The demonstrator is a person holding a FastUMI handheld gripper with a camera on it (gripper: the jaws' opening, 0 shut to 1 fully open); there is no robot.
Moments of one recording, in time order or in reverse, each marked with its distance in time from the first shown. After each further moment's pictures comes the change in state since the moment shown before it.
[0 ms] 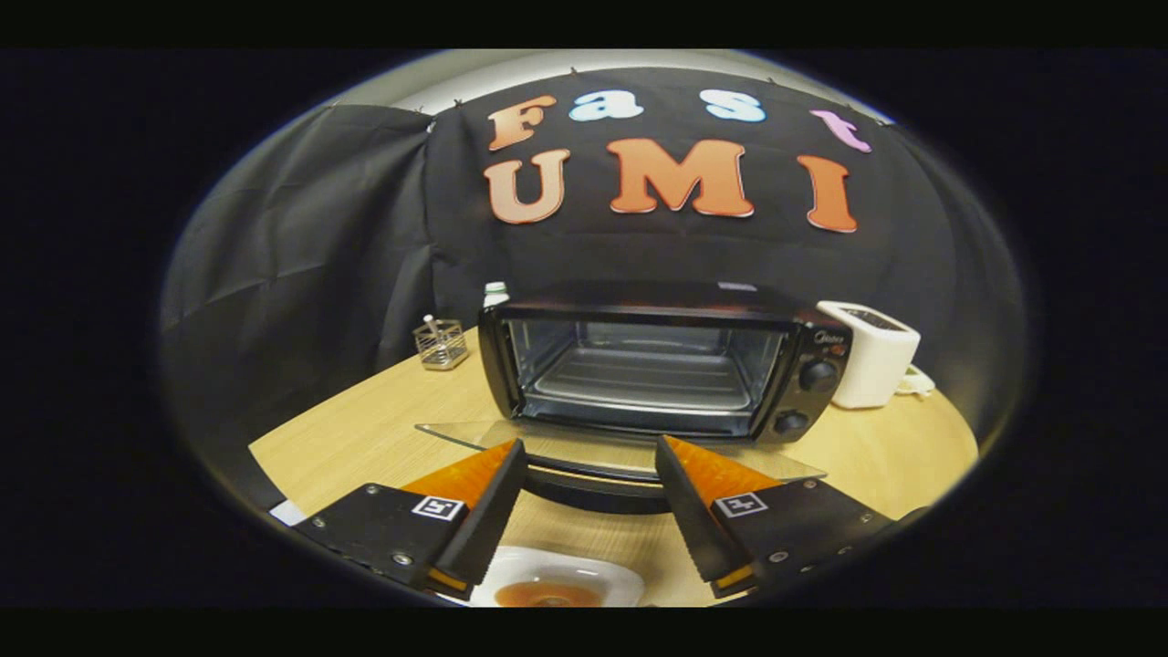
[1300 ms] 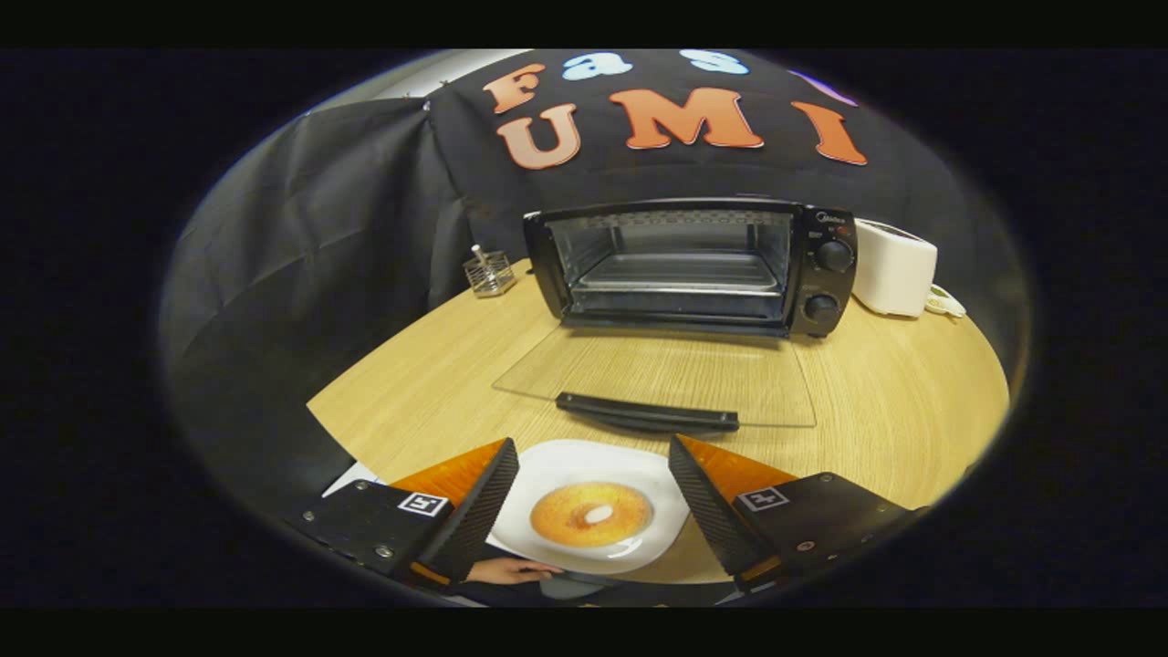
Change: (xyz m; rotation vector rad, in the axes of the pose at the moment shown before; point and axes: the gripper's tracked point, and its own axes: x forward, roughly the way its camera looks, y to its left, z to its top) arm -0.082 0.022 -0.108 -0.017 0.237 0.120
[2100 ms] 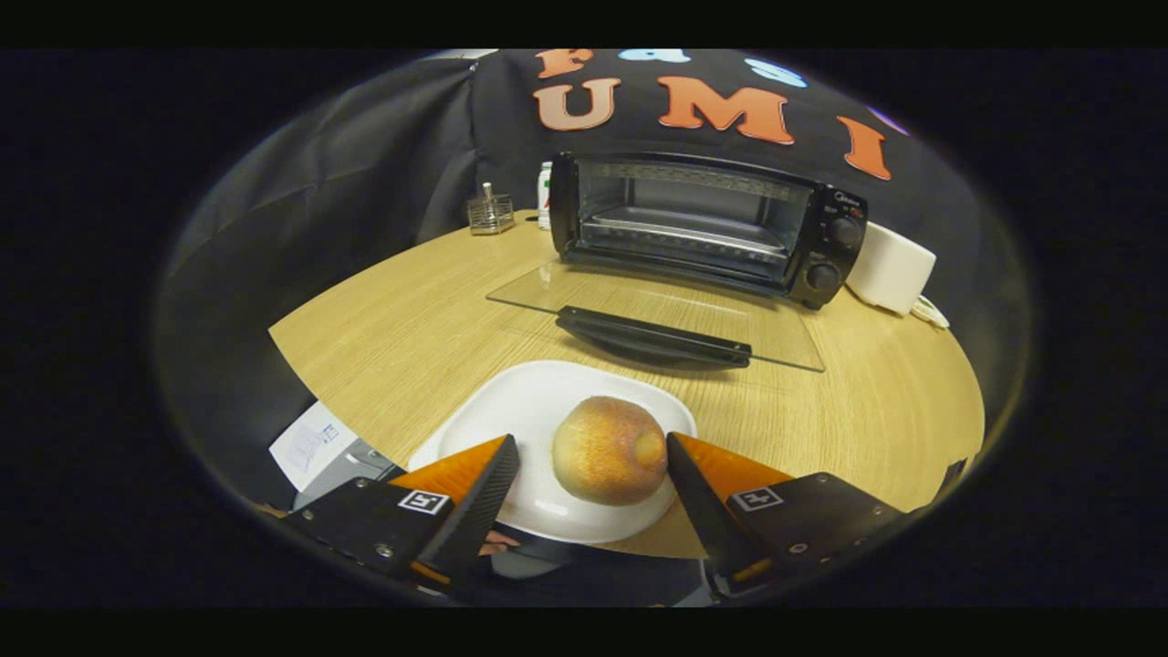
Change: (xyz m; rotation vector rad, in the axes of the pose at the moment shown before) arm 0.003 -0.012 -0.044 -0.096 0.066 -0.108
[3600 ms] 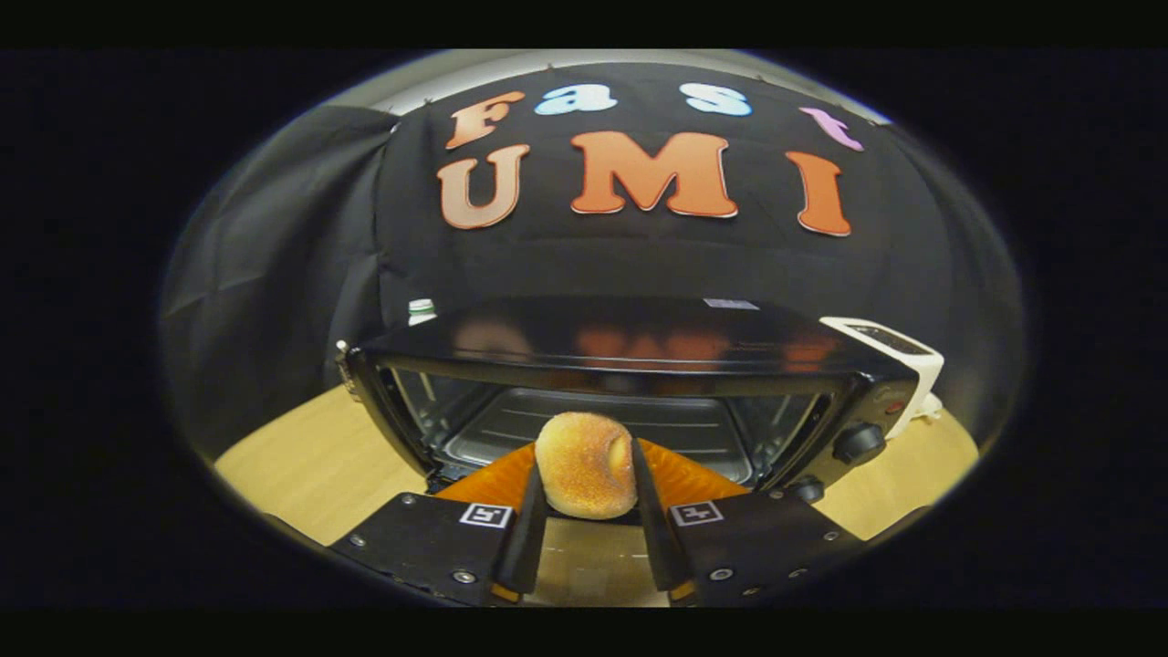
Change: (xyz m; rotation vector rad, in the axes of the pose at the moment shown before) arm 0.129 -0.099 0.249 0.040 -0.410 -0.243
